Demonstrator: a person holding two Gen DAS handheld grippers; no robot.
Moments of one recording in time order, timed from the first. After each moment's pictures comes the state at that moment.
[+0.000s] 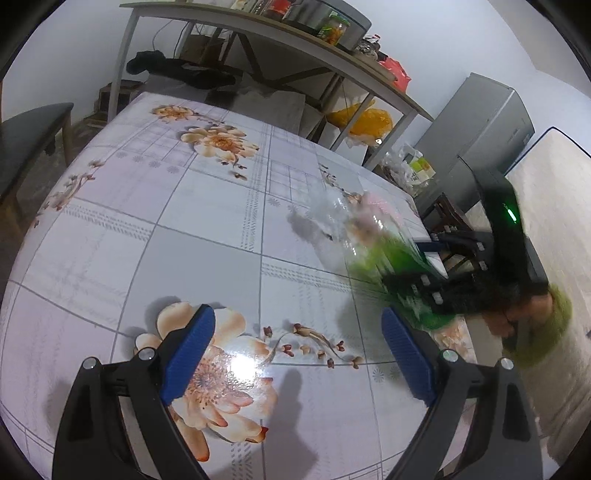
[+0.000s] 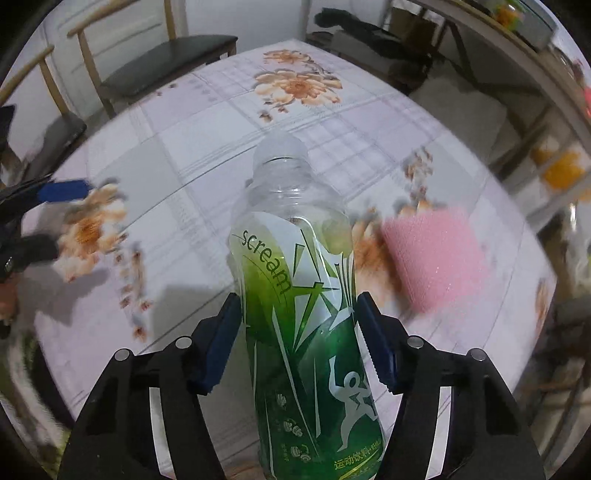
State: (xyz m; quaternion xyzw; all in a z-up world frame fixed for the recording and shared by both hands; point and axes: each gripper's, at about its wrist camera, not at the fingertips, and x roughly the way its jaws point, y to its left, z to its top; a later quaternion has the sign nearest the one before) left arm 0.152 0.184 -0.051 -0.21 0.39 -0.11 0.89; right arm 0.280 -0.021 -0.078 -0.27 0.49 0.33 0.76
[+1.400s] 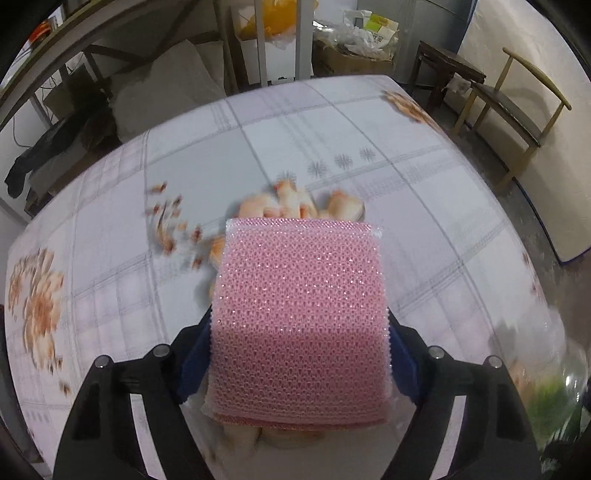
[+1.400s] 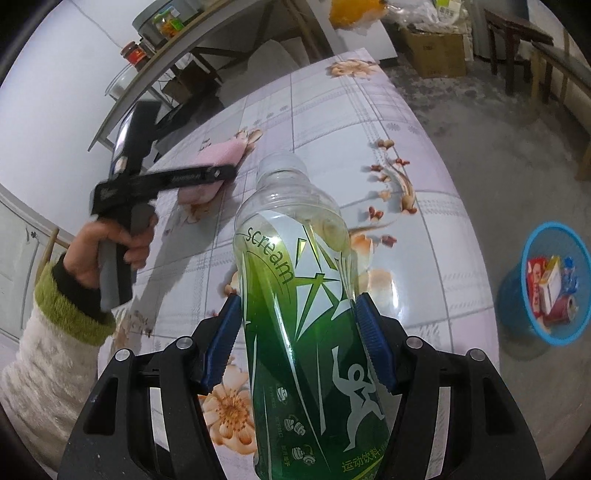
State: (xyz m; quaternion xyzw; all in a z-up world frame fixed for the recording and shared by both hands) left arm 0.388 -0.017 -0.089 0.10 0.53 -0.17 0.83; right arm 0.207 -0.240 -0.082 0.19 0.52 0.11 0.83
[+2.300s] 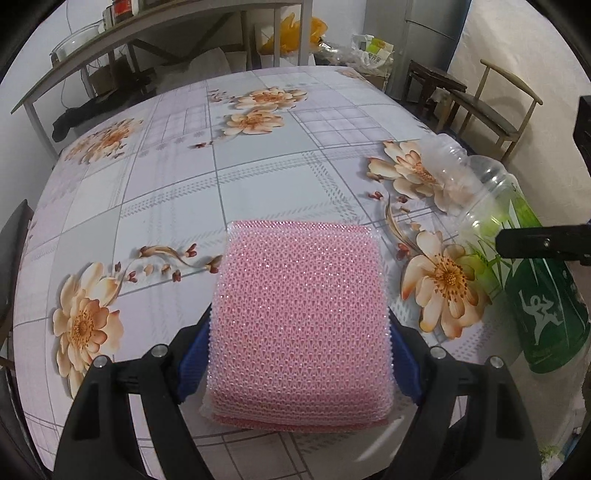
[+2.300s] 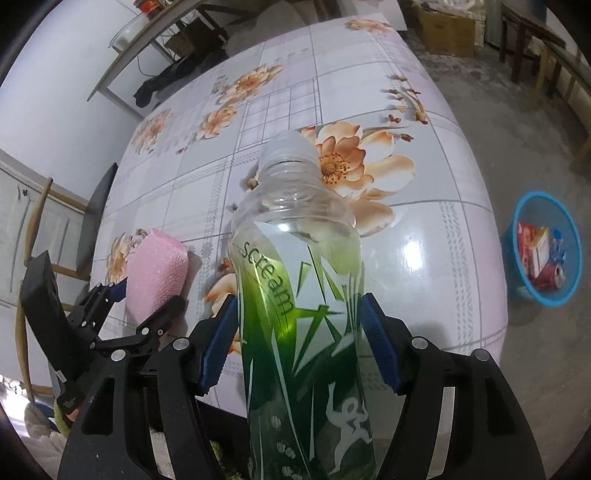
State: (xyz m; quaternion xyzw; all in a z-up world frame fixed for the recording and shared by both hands) left arm 0.128 0.034 -0.090 0.06 0.48 -0.15 0.86; right arm 0.156 -0.205 -0.083 0.14 0.58 0.11 0.79
